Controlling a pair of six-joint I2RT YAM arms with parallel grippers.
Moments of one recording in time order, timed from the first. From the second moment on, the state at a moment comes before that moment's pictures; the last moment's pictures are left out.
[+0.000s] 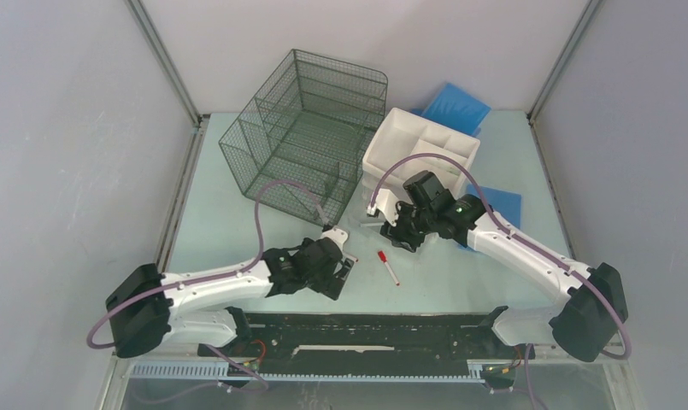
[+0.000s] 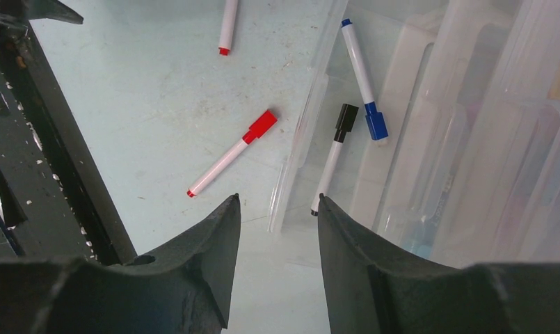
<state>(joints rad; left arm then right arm) -1.05 1.17 0.63 -0.46 -0.26 -0.47 0.70 1.29 1.05 -0.68 -0.26 -0.53</state>
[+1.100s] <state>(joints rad) -0.99 1.36 0.66 -0.47 -0.20 -0.44 0.68 1.28 1.05 -0.68 -0.29 -0.53</state>
